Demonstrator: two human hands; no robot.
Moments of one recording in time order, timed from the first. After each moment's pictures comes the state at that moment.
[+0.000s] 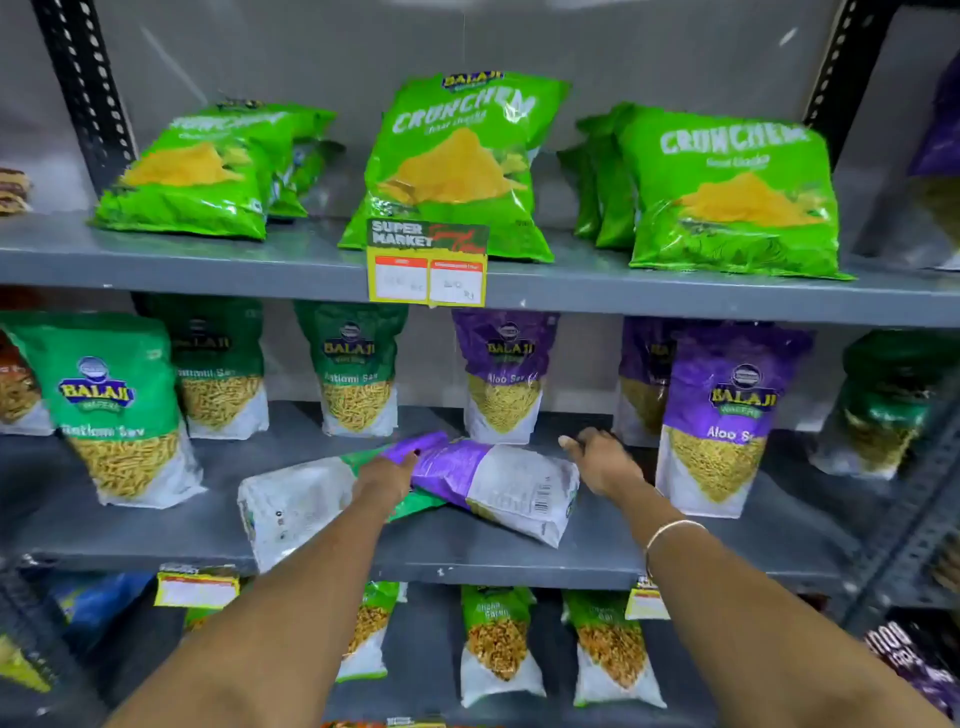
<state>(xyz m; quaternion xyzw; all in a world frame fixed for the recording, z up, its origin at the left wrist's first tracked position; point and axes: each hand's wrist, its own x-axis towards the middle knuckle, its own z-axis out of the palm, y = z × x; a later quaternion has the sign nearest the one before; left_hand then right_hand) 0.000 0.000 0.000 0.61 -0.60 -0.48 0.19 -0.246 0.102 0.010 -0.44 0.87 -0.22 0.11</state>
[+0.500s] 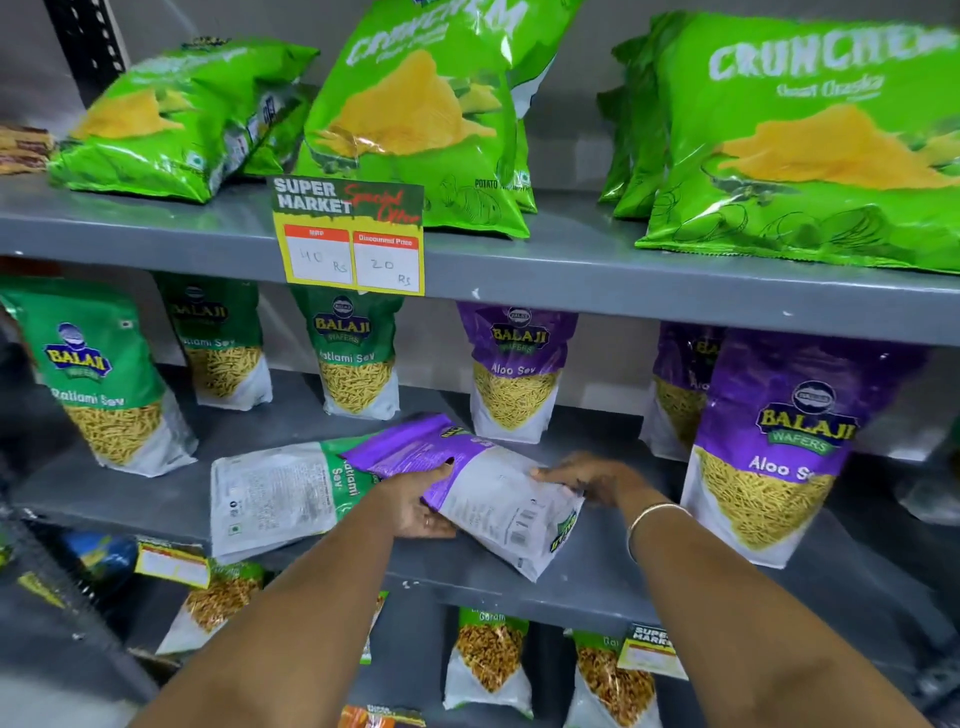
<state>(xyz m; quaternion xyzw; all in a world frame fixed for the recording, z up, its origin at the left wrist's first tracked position) -0.076 -0.010 -0.032 0.52 -0.28 -0.78 0.21 -0.309 0.036 -0.029 -0.42 0.75 -0.19 0.48</state>
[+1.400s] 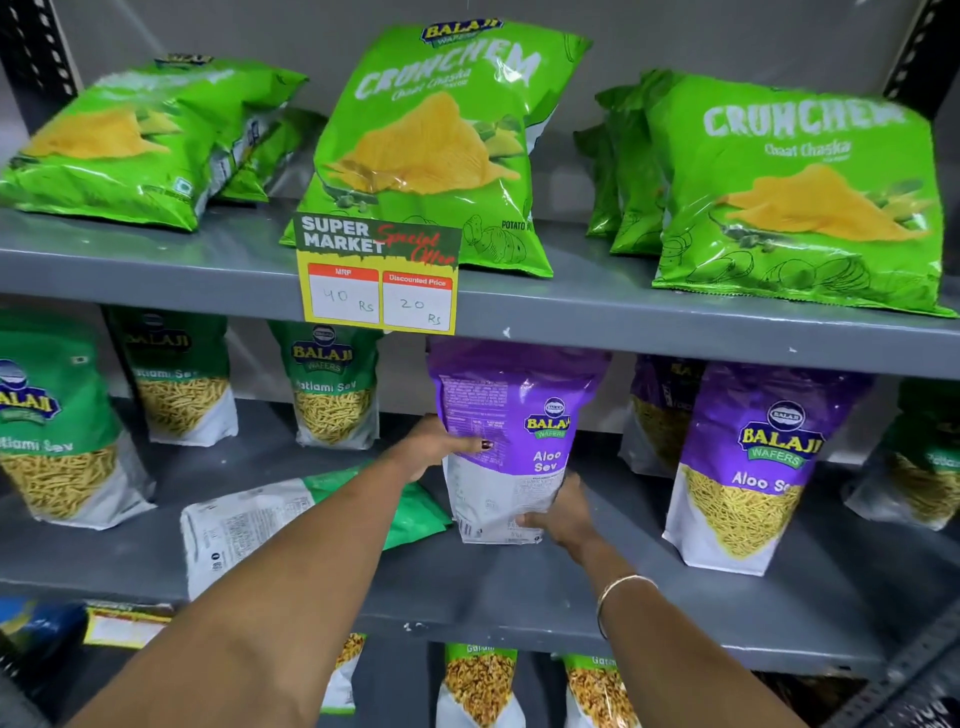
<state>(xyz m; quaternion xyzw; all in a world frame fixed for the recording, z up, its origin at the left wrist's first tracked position) -0.102 -0.063 0.026 0.37 -0.66 -0.61 0.21 -0.262 0.046 -0.056 -0.35 0.77 -0.46 0.28</state>
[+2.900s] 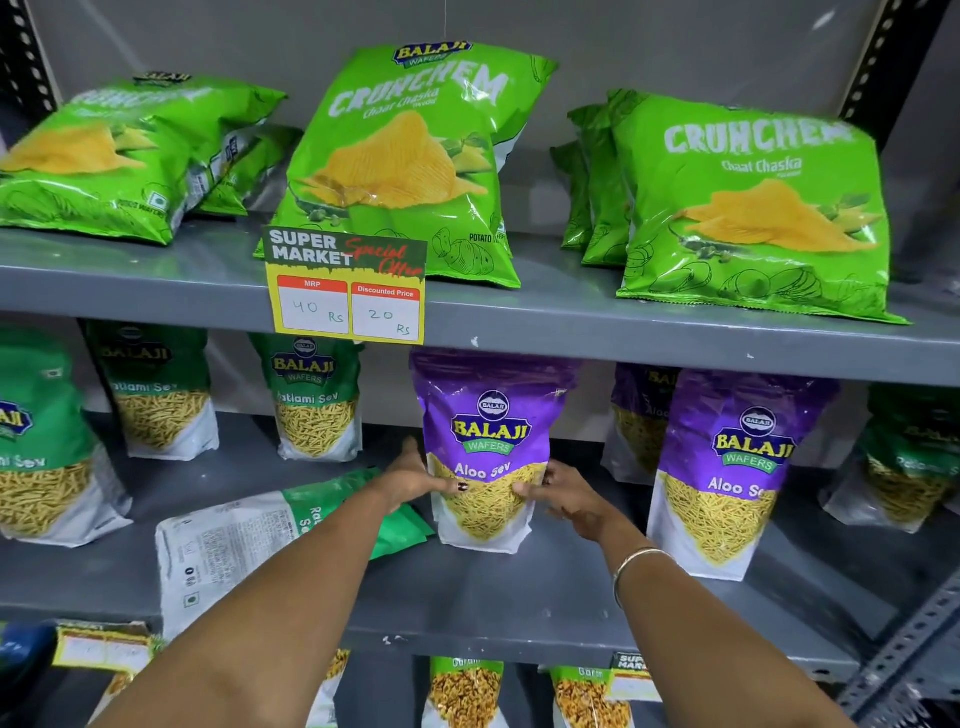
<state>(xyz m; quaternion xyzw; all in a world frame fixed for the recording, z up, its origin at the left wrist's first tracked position) -0.102 -0.072 -0.015 0.45 -0.69 -0.54 0.19 -0.295 0.052 -0.018 -0.42 0.65 -0.48 0.42</state>
